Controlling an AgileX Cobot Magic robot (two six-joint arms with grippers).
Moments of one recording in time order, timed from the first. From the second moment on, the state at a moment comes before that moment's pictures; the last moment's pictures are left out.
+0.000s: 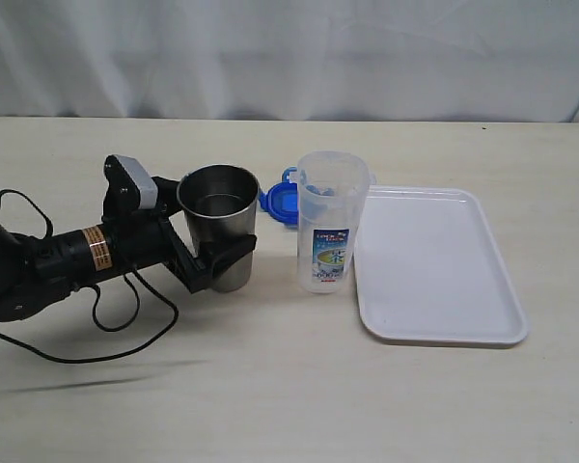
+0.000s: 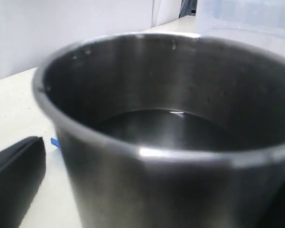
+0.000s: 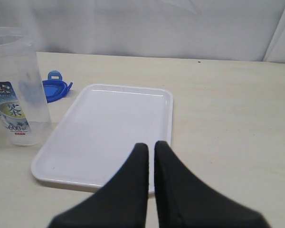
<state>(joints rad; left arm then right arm) -0.22 2.21 -0.80 0.81 -1.21 -0.21 0.08 0.01 0.00 -0.06 0.34 0.02</state>
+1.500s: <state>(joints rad) -0.25 2.03 -0.84 0.84 -1.14 -0.33 0.08 0.01 0.00 -0.06 0.34 0.02</state>
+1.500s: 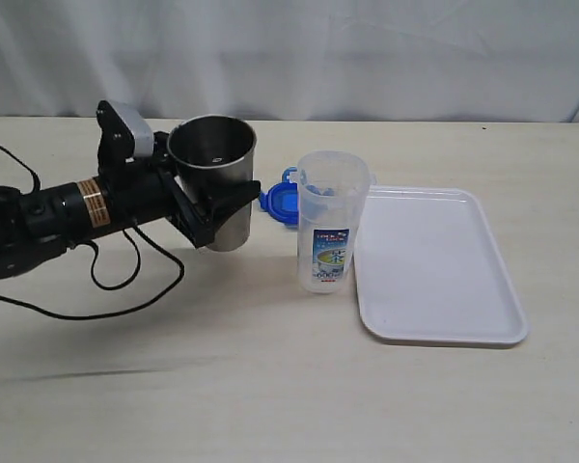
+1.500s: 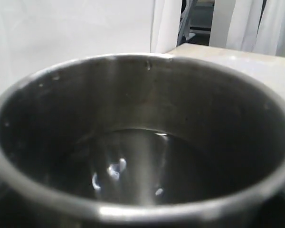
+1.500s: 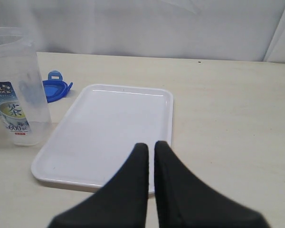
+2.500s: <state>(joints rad) -0.41 1.97 -1.20 0.94 -0.73 -0.44 0.08 0.01 0.00 -0.06 0.34 0.02</state>
